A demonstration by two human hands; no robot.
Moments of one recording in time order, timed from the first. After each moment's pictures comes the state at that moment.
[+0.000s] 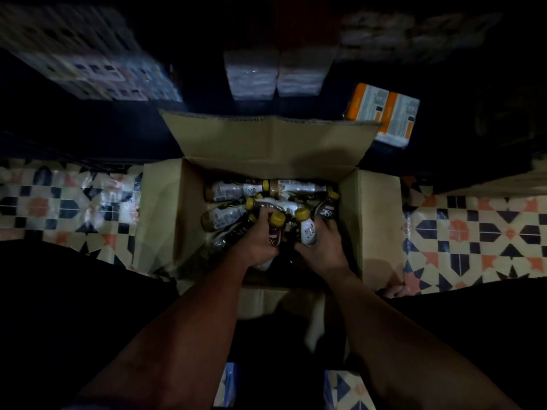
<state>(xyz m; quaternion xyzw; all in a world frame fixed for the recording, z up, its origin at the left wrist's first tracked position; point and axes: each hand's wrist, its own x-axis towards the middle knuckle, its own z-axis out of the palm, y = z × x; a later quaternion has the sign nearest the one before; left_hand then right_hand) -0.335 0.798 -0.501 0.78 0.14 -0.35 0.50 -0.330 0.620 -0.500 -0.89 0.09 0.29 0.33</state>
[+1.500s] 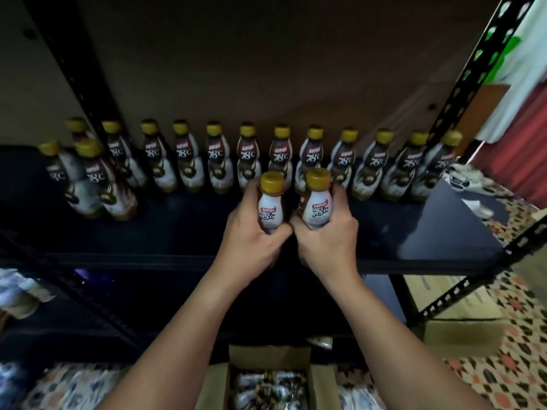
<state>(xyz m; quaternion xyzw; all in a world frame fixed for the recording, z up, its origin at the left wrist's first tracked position) -0.231 0.829 0.384 0.78 -0.09 0.19 0.59 -0.209 0.688 0.373 -0.78 -0.07 -0.22 0.58</state>
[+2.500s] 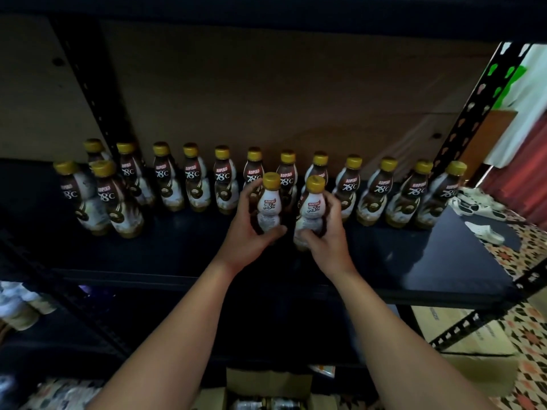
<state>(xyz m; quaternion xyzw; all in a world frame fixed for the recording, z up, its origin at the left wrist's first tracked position) -0.150 0.859 0.344 0.76 -0.11 0.14 0.63 -0.126 0.673 0.332 -0.75 -0.14 -0.11 0.64</state>
